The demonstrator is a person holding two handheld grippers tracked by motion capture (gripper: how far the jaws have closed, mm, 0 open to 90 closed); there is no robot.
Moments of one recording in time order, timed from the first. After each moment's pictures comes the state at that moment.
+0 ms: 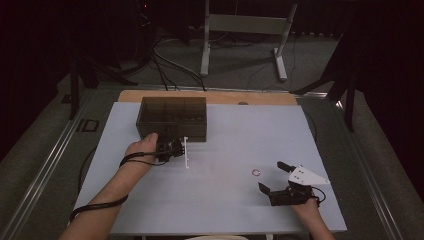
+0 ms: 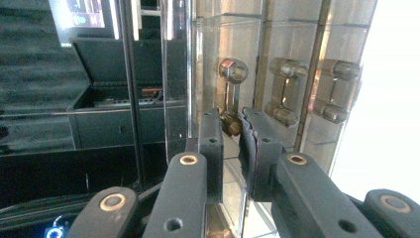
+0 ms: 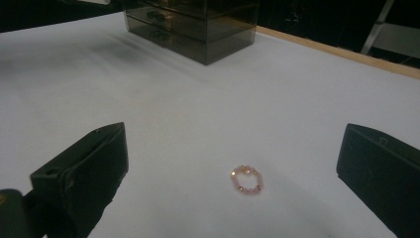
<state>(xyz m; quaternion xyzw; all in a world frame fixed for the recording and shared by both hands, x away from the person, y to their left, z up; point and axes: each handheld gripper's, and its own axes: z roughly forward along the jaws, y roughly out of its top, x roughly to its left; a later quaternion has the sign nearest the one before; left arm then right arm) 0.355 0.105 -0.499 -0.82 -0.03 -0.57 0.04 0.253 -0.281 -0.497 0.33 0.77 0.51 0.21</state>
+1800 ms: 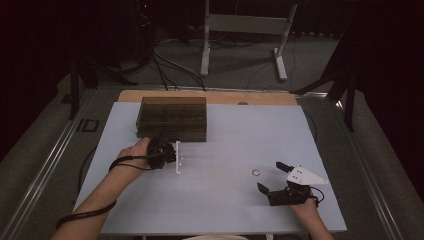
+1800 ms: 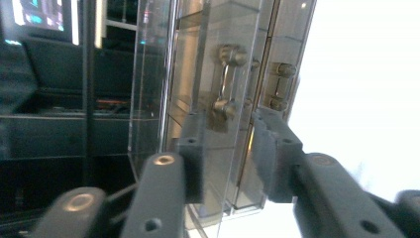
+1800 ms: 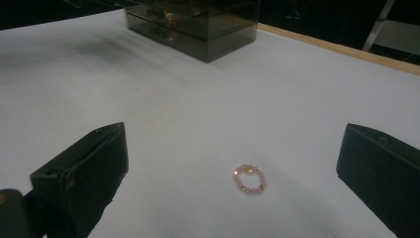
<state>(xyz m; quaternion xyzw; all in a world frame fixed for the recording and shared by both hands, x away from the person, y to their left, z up) 0.335 0.130 -0.479 -0.86 -0.06 -0.50 -0.05 0.253 -0.278 -0.498 0.33 0.77 0.50 0.21</state>
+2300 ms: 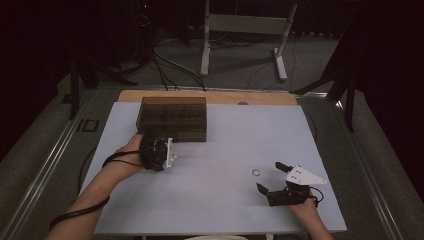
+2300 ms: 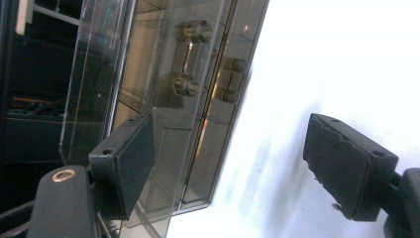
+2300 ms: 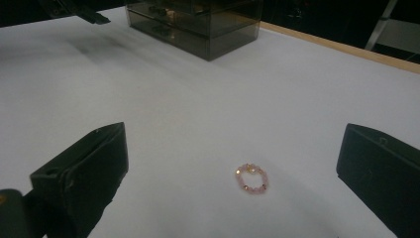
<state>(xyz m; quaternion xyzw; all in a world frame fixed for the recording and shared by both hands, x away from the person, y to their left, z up) 0.340 0.147 -0.471 -0.91 -0.10 -0.38 -0.12 0.254 -0.277 -0.499 0.33 0.77 0.50 0.21</state>
